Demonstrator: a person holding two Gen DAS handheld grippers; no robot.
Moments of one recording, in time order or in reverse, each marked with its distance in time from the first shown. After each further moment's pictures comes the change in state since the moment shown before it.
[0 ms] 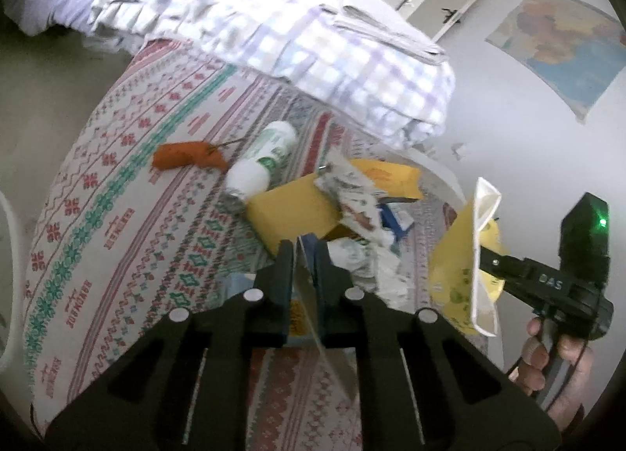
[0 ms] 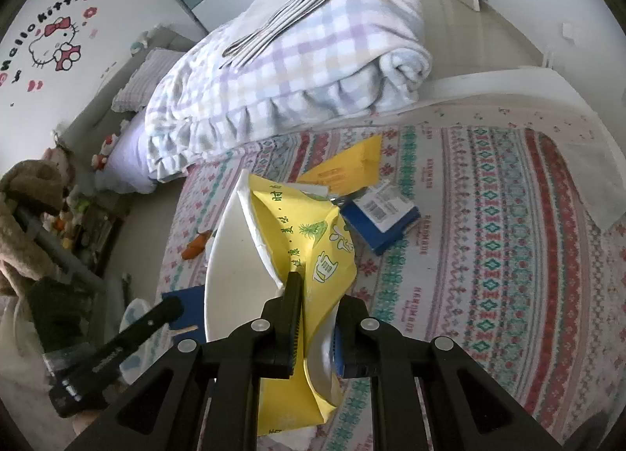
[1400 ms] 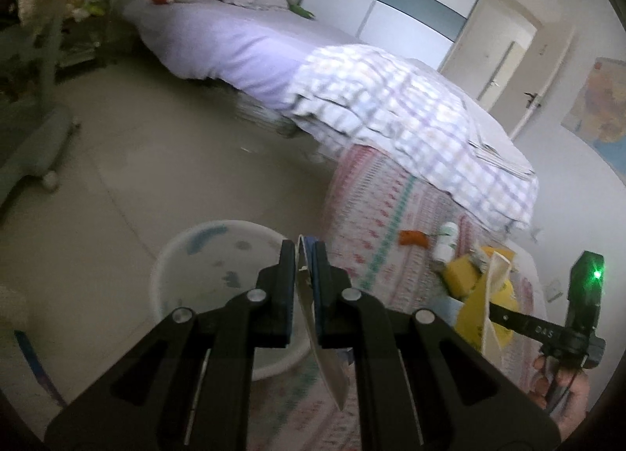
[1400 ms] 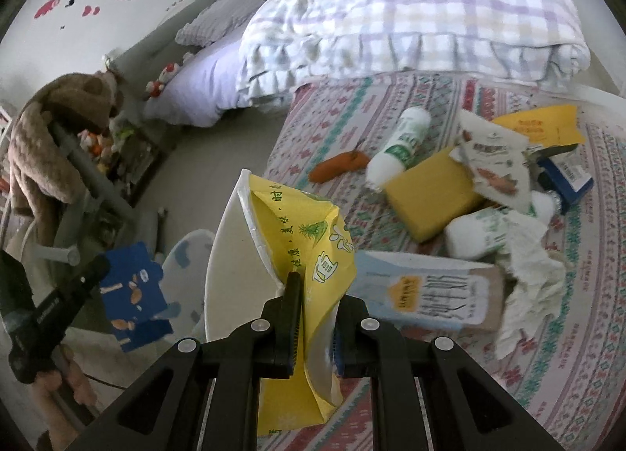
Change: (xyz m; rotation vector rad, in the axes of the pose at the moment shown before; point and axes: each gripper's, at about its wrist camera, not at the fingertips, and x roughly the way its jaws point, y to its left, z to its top) left arm -0.186 0.157 -0.013 -0.147 -0.298 0.354; right arm 0.062 0.166 -0.075 -0.226 0.123 0.127
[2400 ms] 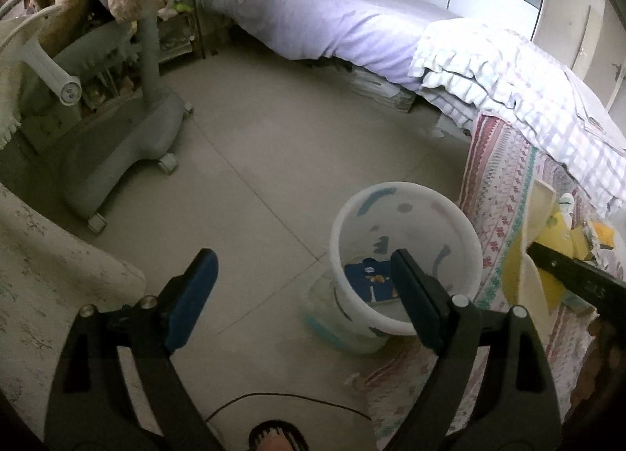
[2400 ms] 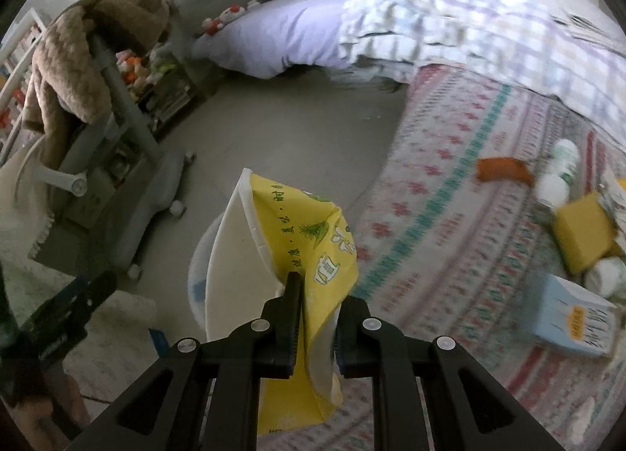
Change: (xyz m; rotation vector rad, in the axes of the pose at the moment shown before) left arm -0.025 0.070 -0.021 0.015 0.086 0.419; right arm 0.084 0.150 -0.013 -0.252 0.073 0.022
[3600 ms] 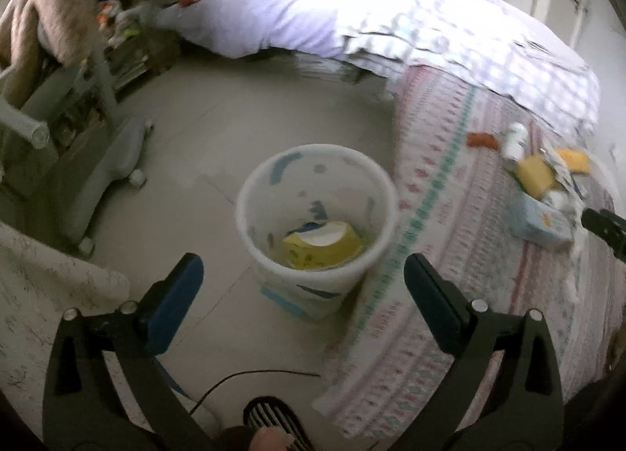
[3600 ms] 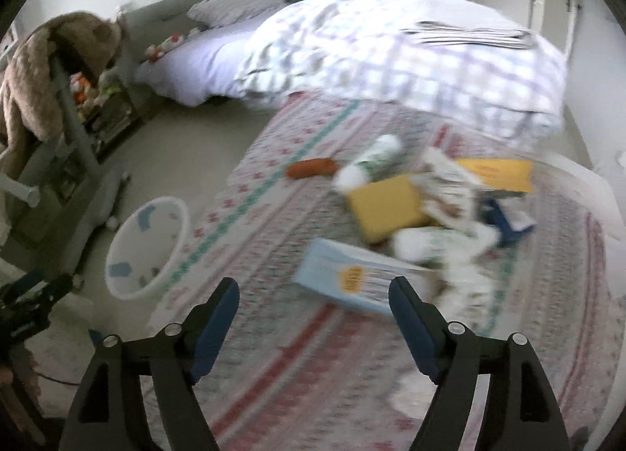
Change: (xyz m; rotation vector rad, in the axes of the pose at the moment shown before) left arm -0.042 -0.103 -0.029 0.222 0.053 -0.053; right arm -0.126 -0.146 -0.055 0.065 -0.117 -0.246
